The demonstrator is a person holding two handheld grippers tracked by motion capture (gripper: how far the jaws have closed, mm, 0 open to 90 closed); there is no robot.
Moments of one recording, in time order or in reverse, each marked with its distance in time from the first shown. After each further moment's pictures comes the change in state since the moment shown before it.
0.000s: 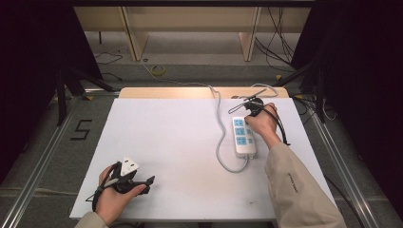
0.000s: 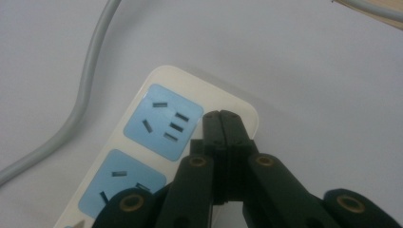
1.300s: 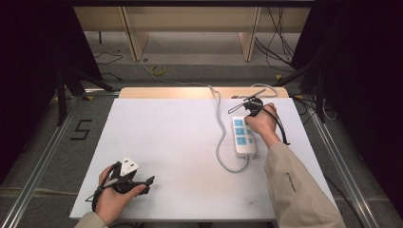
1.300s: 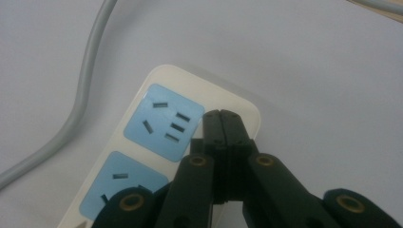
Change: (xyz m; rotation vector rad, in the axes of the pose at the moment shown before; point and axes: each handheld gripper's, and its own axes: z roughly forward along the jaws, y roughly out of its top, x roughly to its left) left arm 0.000 0.000 0.000 0.001 0.000 -0.001; right arm 0.002 0.000 0.001 0.007 -0.007 0.017
